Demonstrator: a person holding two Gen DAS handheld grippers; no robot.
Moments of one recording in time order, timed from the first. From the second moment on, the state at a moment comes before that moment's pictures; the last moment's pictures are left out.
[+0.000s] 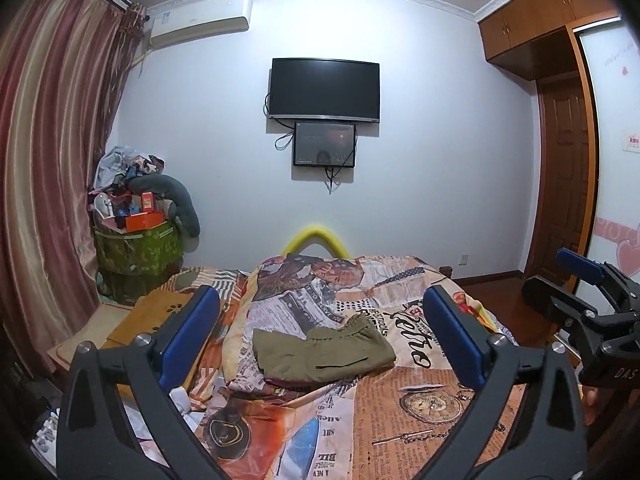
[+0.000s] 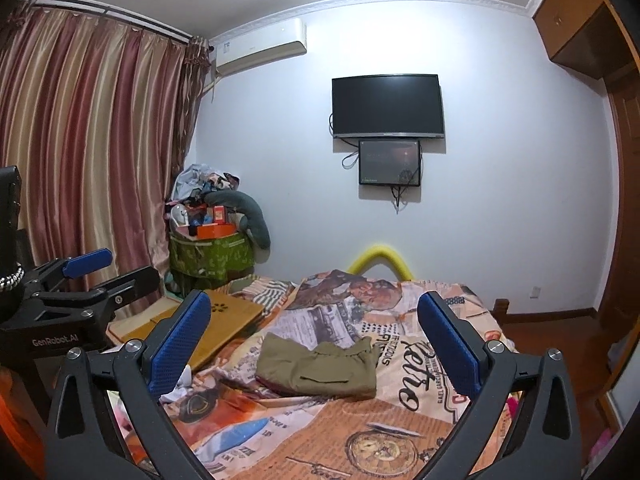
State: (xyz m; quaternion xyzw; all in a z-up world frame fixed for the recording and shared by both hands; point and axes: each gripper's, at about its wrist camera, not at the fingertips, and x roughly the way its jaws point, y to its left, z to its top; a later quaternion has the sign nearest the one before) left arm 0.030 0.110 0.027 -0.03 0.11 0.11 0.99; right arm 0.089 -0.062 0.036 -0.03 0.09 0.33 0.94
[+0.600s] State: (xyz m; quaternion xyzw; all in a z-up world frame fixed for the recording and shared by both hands) left arm 0.036 0.113 0.020 -0.04 0.12 0.11 0.99; right arm 0.090 -0.071 0.029 -0.01 0.11 0.32 0.94
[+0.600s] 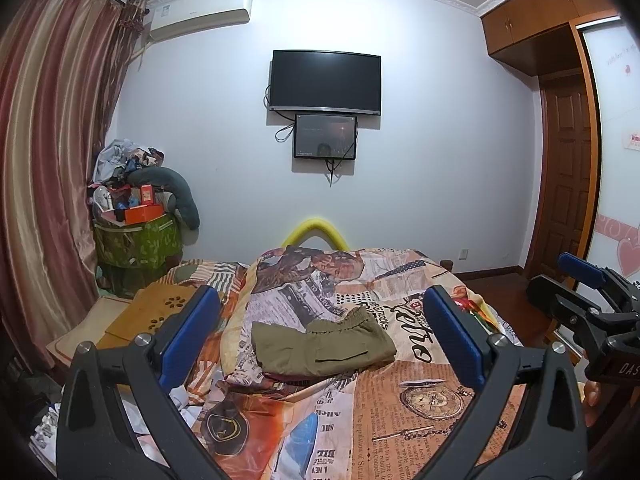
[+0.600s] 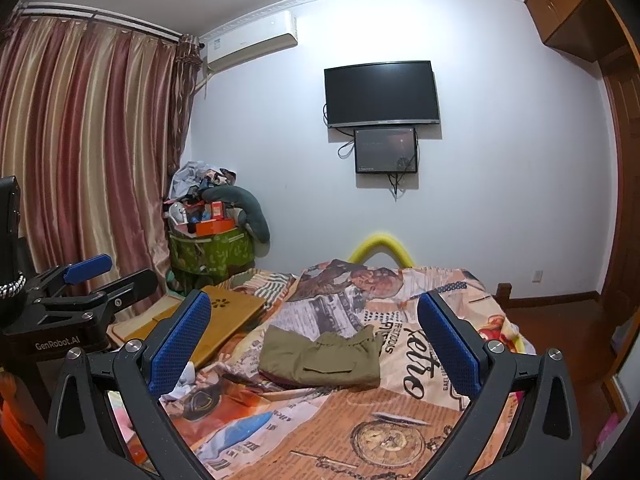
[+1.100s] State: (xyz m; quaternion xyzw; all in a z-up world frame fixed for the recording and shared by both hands) left arm 0.040 0.113 0.015 -0.03 0.12 0.11 0.99; right arm 0.091 -0.073 0.030 -0.01 0.12 0.32 0.94
